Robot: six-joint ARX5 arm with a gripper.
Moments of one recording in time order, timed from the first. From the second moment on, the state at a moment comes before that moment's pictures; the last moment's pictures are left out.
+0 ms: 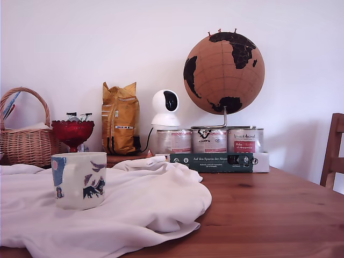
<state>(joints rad) 0.03 0.00 0.01 0.15 0.08 -0.31</state>
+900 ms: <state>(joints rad) 0.03 0.73 0.45 -0.09 -0.05 -0.39</state>
